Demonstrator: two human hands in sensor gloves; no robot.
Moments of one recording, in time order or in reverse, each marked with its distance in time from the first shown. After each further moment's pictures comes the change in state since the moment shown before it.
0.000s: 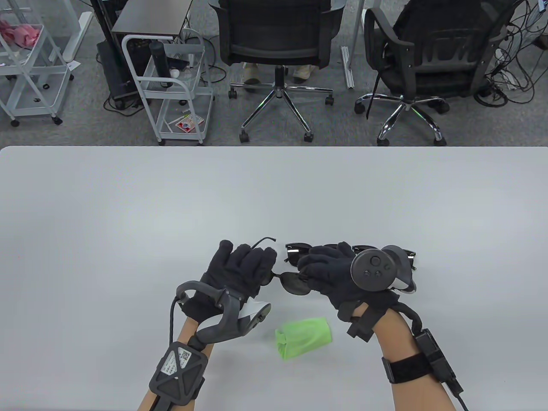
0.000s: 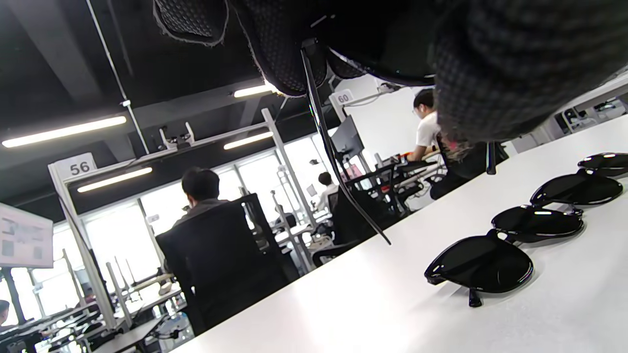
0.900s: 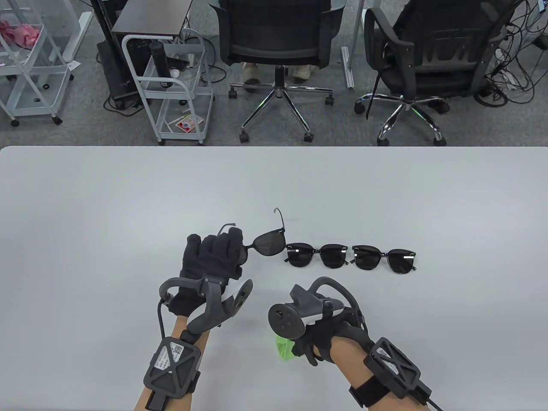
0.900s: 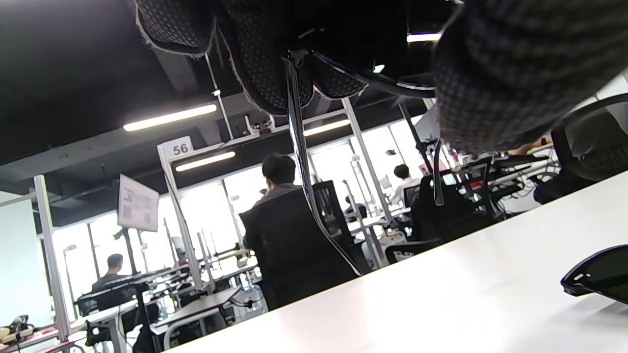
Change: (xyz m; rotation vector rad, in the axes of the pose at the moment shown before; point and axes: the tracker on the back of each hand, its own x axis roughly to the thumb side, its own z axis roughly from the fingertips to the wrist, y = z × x) left_hand -0.033 -0.016 -0.002 -0.056 0.273 -0.015; right_hand 0.052 0.120 -0.017 0.700 -0.049 0.646
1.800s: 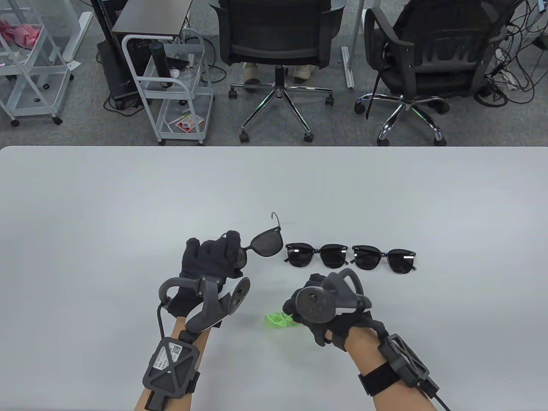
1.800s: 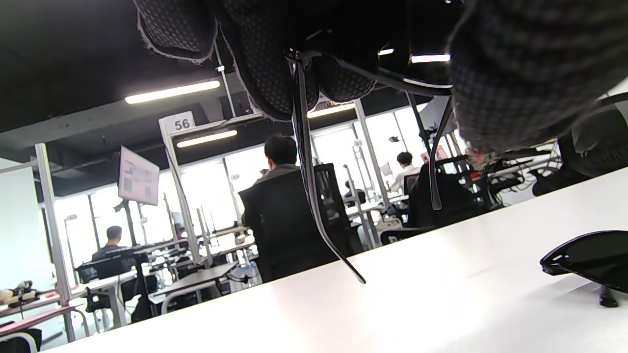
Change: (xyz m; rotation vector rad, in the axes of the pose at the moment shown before) left_hand -0.003 -0.003 0.001 -0.059 0.018 0.057; right_hand -0.062 -0.006 0.038 -0.551 0.093 -0.334
